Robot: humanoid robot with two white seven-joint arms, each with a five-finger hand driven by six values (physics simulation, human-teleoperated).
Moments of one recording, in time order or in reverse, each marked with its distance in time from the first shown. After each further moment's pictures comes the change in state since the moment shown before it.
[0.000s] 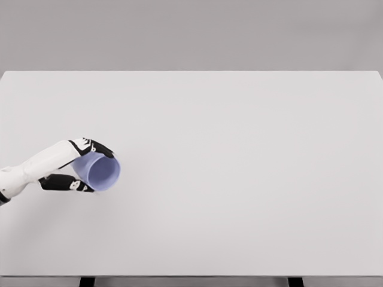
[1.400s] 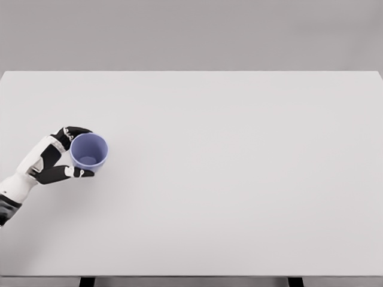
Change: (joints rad) left arm 0.018 -0.134 -0.110 0.183 0.707 0.000 -0.030; right arm 0.000 0.000 0.000 0.000 0.000 0.000 0.000
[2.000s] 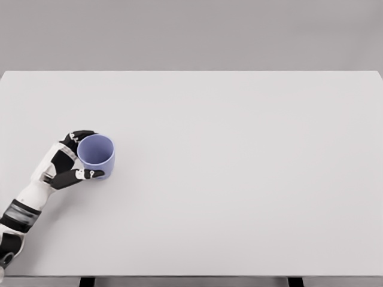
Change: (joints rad) left arm 0.031 -0.130 0.005 0.041 0.102 0.000 -0.004; right arm 0.000 0.000 0.000 0.000 0.000 0.000 0.000
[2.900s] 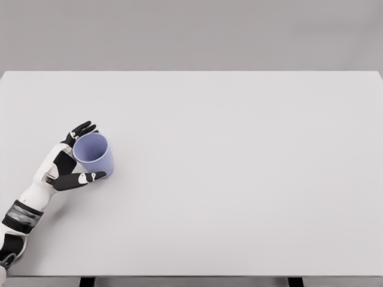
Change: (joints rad) left arm 0.005 -0.006 0.004 -0.013 -0.013 0.000 0.000; right arm 0.000 0.000 0.000 0.000 0.000 0.000 0.000
